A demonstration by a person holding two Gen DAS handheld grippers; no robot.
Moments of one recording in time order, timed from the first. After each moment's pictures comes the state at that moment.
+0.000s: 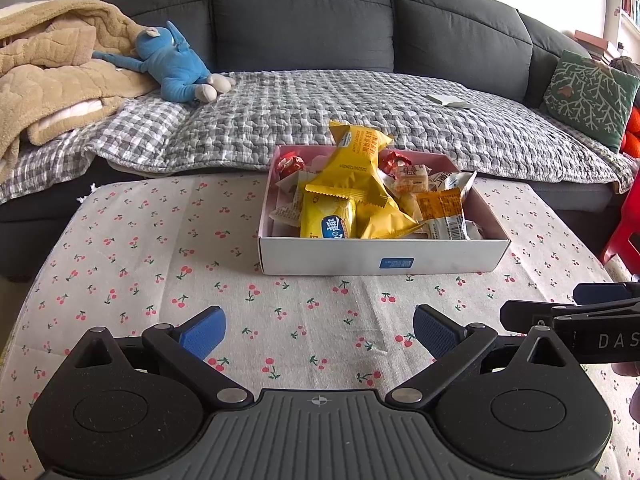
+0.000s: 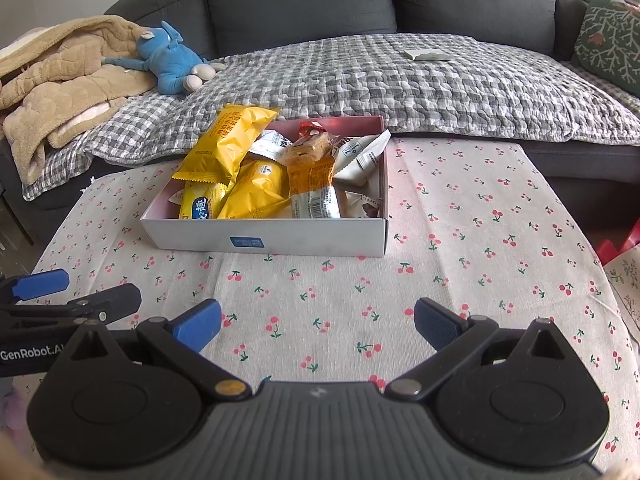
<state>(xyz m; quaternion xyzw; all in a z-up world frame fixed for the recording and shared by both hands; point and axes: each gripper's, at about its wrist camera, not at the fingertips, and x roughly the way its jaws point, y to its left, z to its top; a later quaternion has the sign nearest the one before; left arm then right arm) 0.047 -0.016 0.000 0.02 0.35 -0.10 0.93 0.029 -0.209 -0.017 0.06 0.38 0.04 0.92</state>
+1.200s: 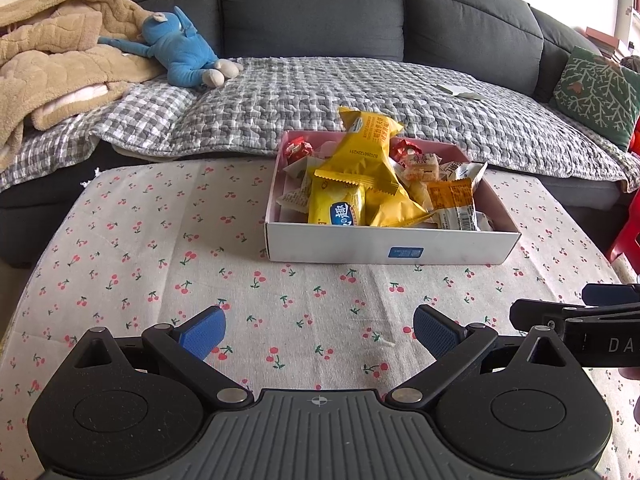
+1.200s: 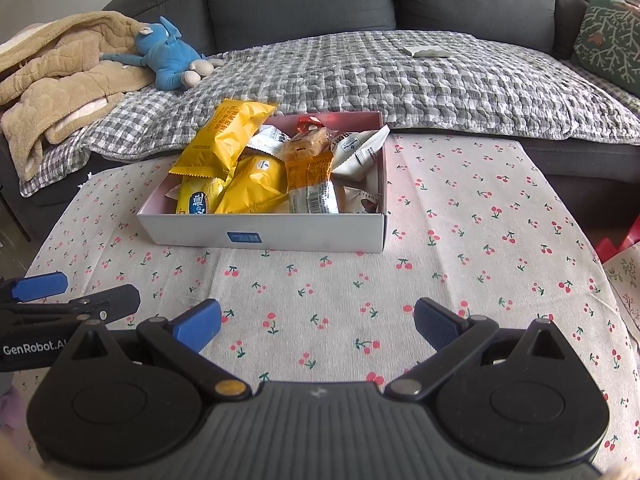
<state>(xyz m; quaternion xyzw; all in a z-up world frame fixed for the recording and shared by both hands) 0.053 -0.013 -0.006 0.01 0.37 -0.09 0.92 0.030 -0.210 -0.021 0.06 0.38 0.04 0.92</state>
